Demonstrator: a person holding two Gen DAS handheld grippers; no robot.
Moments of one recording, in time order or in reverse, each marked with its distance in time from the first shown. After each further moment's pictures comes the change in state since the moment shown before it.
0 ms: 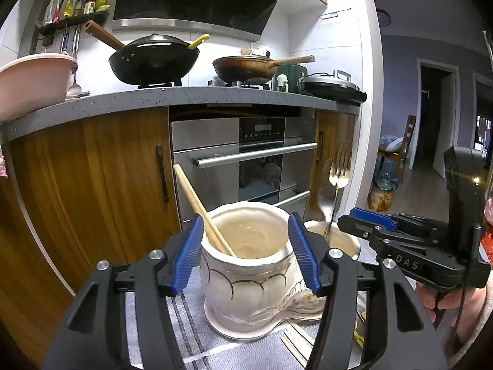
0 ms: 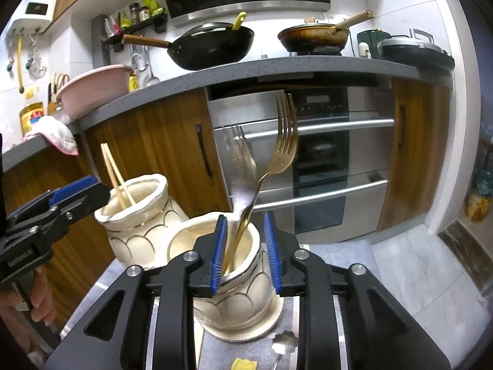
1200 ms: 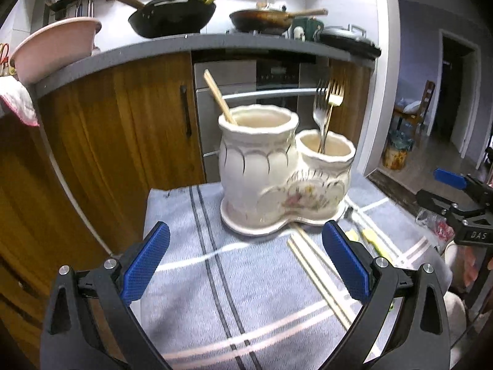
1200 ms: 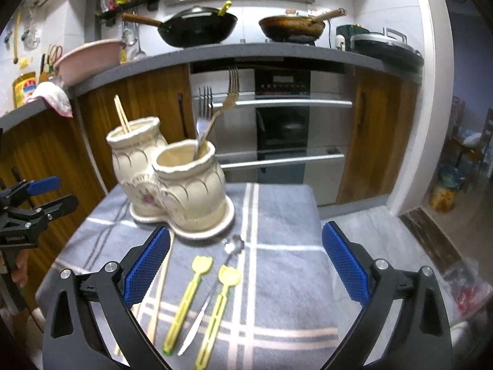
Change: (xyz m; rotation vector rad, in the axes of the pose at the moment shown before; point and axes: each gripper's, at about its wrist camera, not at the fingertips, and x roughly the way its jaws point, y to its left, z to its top) left arm -0.050 -0.008 -0.054 -0.010 0.259 0.108; right arm -0.092 -0.018 -0.054 -0.060 0.129 -0.151
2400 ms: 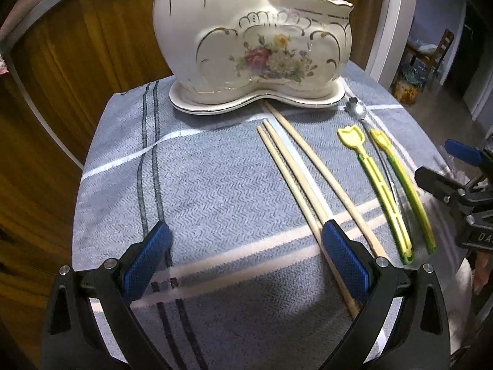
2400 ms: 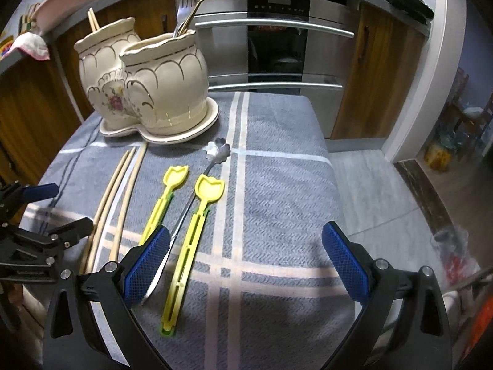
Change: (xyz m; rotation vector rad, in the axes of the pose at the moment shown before) left arm 0.066 -0.048 -0.062 -0.002 0.387 0.015; right arm 0.047 0.002 -0.051 -0.012 0.308 -0.044
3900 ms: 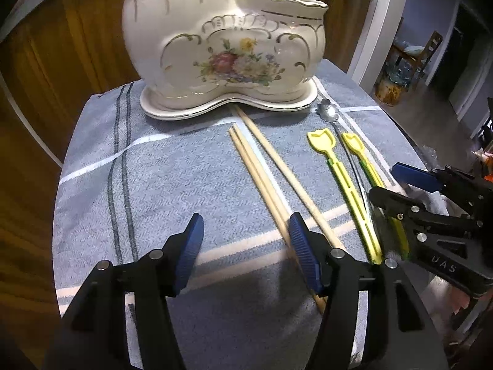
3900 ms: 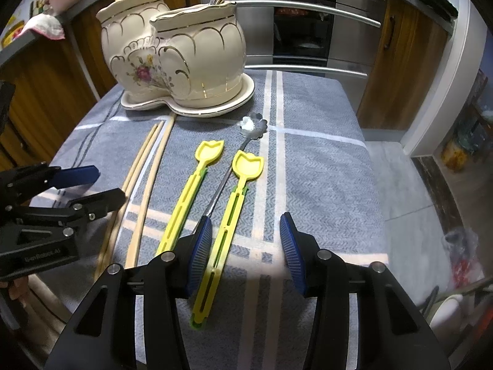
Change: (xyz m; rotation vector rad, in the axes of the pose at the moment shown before) left arm 0.002 -0.016 0.010 0.005 0.020 -0.092; right arm 0.009 0.022 -0.004 -0.046 0.075 0.080
